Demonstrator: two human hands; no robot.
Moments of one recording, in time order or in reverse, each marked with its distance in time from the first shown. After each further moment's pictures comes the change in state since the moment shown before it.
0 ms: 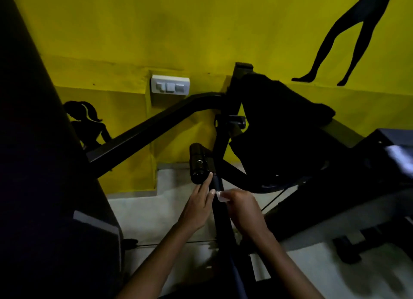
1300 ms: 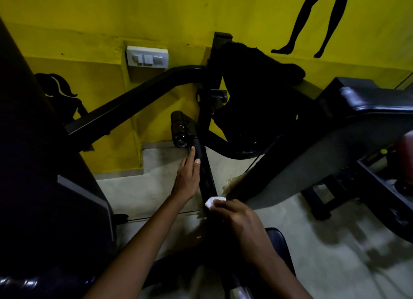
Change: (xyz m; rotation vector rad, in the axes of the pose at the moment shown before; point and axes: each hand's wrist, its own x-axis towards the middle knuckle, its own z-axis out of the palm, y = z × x) left_hand -0.038 0.013 0.026 -0.005 0.085 -0.038; right_hand -0.147 -0.024 -0.027 -0.094 0.021 -0.202
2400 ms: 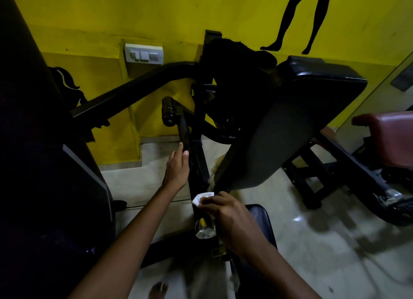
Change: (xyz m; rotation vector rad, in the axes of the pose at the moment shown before) left_hand -0.087 0.031 0.011 0.060 0.091 -0.058; right_hand -0.087 -0.030 -0.041 0.051 -0.004 -0.111
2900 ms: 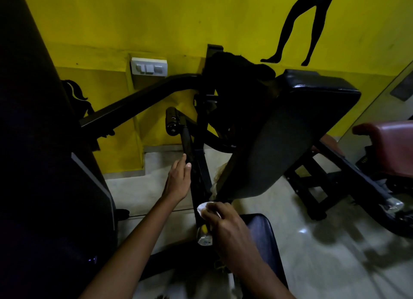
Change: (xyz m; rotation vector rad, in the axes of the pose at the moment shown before) left_hand -0.009 -0.004 -0.006 0.034 -0.010 0.069; right_hand -0.015 -0.014 0.011 -0.029 -0.027 0.140
